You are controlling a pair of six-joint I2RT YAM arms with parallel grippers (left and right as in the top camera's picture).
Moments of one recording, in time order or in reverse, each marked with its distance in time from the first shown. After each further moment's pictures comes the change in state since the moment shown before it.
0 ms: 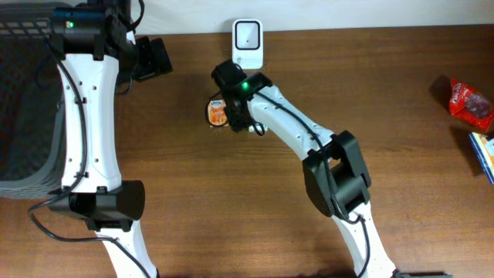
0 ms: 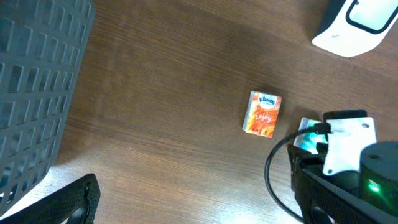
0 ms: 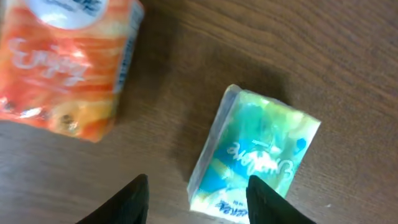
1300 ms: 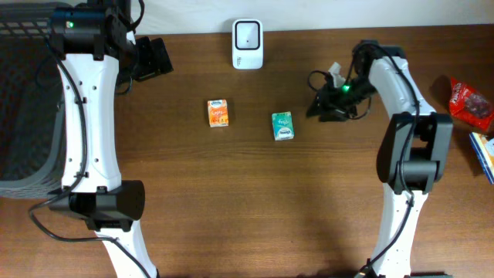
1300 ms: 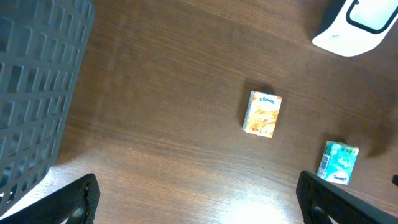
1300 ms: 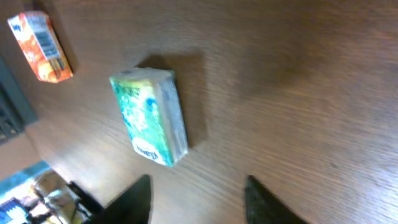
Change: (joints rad) left arm 0.000 0.000 0.000 0.000 0.000 0.000; right arm -0.623 -0.008 -0.063 -0.285 -0.796 -0.210
